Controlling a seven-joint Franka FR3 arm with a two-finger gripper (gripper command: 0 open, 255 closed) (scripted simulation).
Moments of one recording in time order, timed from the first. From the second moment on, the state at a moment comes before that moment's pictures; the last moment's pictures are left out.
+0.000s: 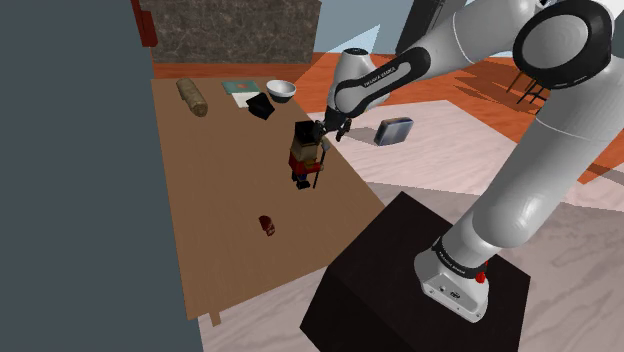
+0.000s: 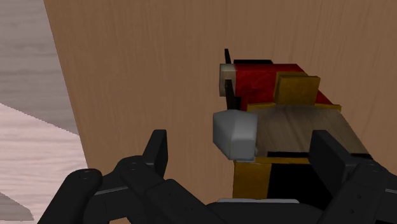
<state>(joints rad) -0.09 0.15 0.00 -2.27 -0.08 2.49 0.31</state>
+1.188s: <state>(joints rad) -0.09 0.20 -0.01 -2.27 -0.08 2.55 0.32</state>
